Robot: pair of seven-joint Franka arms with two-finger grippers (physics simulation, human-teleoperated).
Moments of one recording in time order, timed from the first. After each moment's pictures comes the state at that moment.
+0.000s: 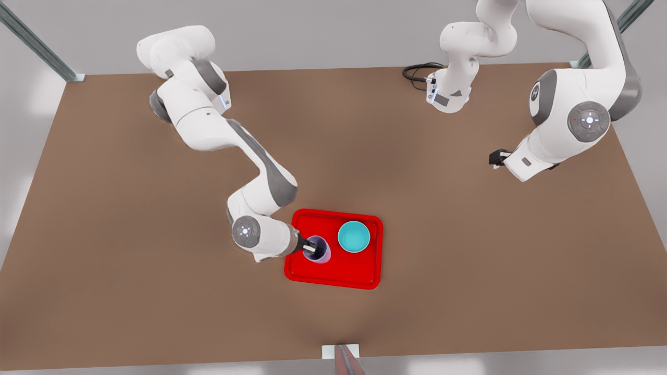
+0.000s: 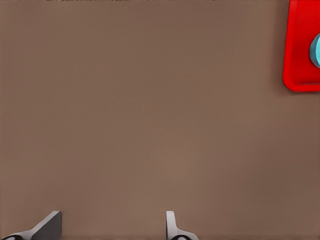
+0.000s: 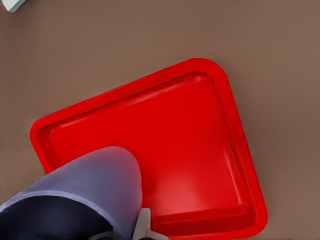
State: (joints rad) left arm -0.10 0.07 -0.02 -1.68 0.10 1.52 0.05; right arm 0.35 1.00 0.29 -0.86 0.12 1.89 0.93
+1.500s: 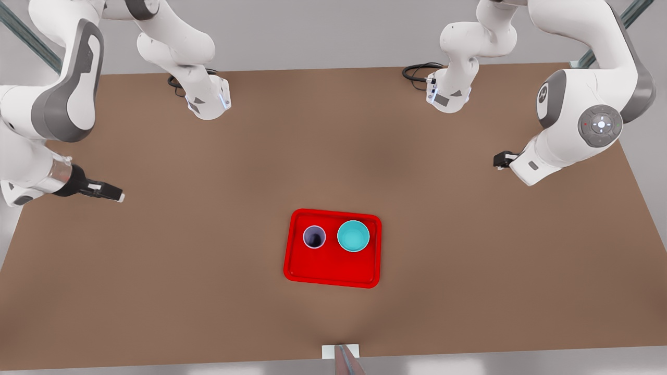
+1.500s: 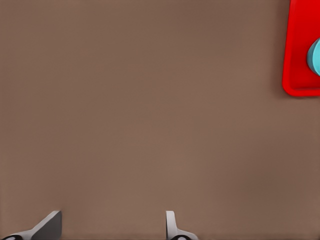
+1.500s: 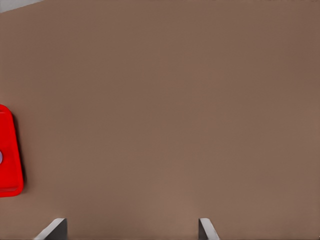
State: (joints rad) left arm -0.10 0.14 -0.02 -1.53 0.10 1.42 0.05; right arm -0.08 0.19 -0.04 -1.46 0.08 1.55 0.06
